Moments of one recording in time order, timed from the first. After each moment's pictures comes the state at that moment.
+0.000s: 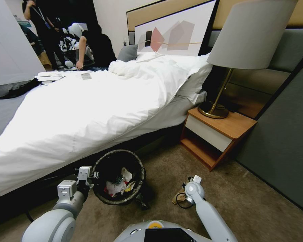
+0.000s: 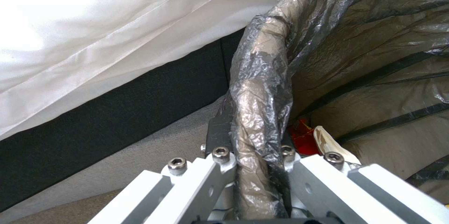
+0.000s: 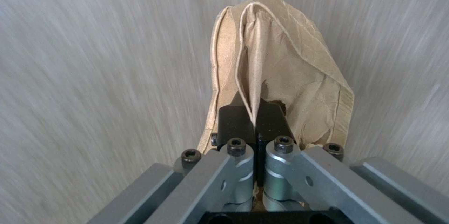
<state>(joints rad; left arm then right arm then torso) 1.81 -1.24 -0.80 -2.50 -0.38 0.68 -0.09 -1.22 1.30 0.32 1.65 1.03 -0.51 0.89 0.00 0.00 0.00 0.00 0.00</state>
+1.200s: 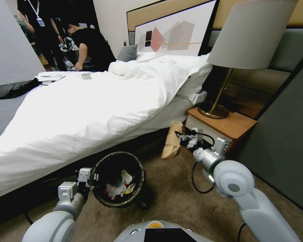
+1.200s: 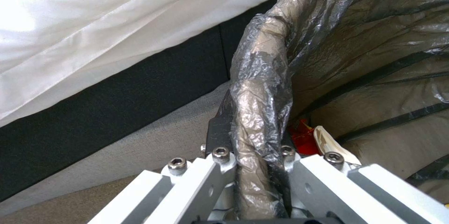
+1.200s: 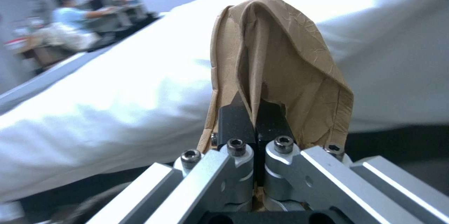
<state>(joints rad) 1.83 -1.23 -0.80 -2.50 -0.37 0.69 -0.09 -0.98 0.91 0.19 2.45 1.18 -0.54 0.33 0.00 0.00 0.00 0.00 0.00</state>
